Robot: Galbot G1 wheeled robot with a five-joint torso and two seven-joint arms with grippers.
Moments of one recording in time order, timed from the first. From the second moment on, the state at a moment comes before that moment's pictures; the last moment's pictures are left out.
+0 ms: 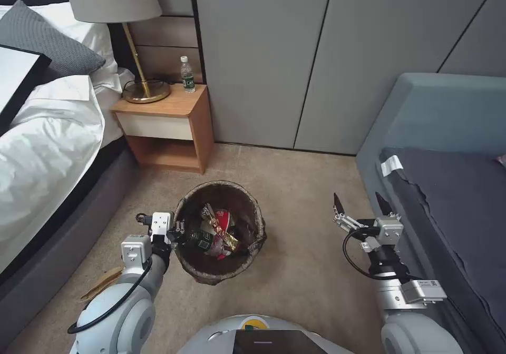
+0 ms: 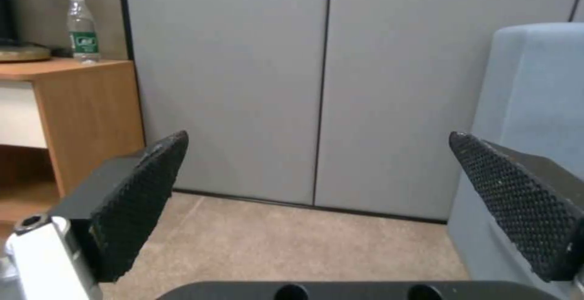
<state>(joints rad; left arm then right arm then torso) 1.69 -1.37 -0.53 -2.50 -0.26 0.72 -0.18 -1.86 1.40 0.70 2.36 0.20 0.13 0.01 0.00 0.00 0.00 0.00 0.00</state>
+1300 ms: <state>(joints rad) 1.70 -1.37 -0.53 -2.50 -0.27 0.72 -0.17 -1.84 1.40 0.67 2.34 0.19 0.12 0.02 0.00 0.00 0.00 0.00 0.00</state>
